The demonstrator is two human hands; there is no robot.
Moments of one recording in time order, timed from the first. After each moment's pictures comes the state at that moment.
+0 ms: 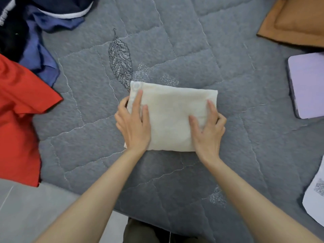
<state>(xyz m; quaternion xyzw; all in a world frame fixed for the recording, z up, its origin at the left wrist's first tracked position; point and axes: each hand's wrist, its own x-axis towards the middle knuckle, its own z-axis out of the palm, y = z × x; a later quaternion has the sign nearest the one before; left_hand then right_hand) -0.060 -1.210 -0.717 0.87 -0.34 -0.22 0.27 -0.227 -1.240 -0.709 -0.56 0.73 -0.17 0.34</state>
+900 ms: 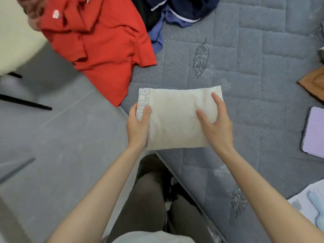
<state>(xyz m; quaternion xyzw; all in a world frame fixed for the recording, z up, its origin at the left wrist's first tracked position) -0.021 -1.017 -0.554 0.82 0.02 -0.28 0.50 -0.168 -1.155 -0.545 -0.71 0.51 -0.11 0.46</state>
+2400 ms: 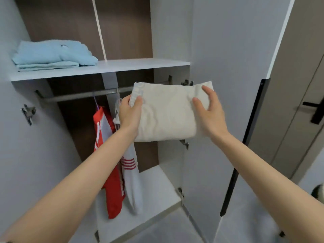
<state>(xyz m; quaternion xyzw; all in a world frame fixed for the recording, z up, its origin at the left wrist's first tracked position) 0.005 -0.180 -0.005 0.59 0.35 0.54 0.48 0.163 -0.314 -0.013 -0.64 -0.42 0.00 0.64</state>
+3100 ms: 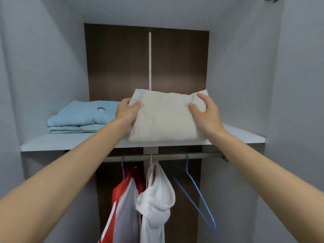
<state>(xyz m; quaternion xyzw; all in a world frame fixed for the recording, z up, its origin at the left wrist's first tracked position) 0.041 0.115 0.167 0.57 0.41 0.63 0.32 0.251 0.042 0.150 -0.52 -0.56 0.03 0.65</state>
